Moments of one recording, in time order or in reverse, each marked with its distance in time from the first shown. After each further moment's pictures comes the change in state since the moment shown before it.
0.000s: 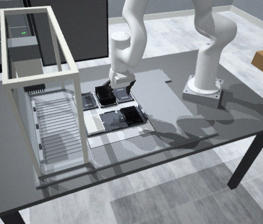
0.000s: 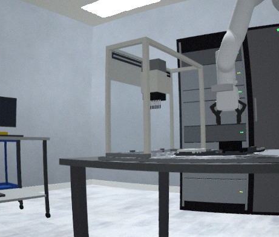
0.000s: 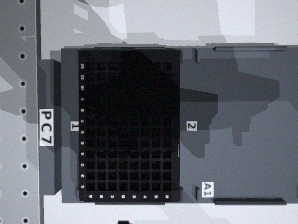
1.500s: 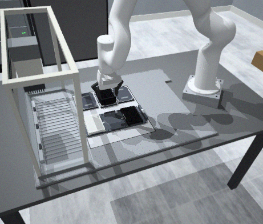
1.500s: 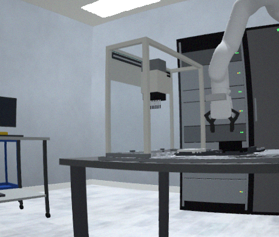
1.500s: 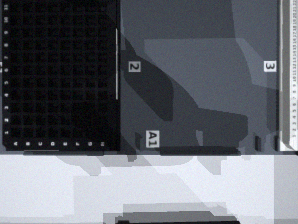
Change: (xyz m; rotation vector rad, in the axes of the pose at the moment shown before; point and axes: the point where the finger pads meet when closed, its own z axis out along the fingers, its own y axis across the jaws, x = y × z) arm -0.048 0.047 0.031 0.001 0.002 0.000
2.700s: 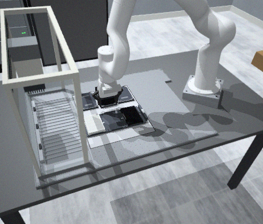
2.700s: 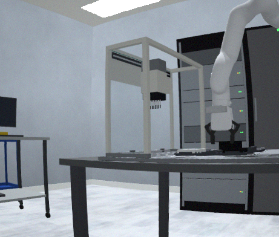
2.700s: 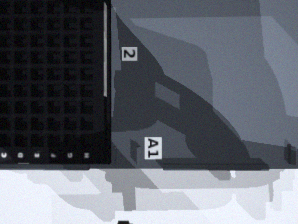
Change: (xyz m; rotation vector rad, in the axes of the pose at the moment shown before) arm 0.000 0.000 0.052 0.001 0.000 0.000
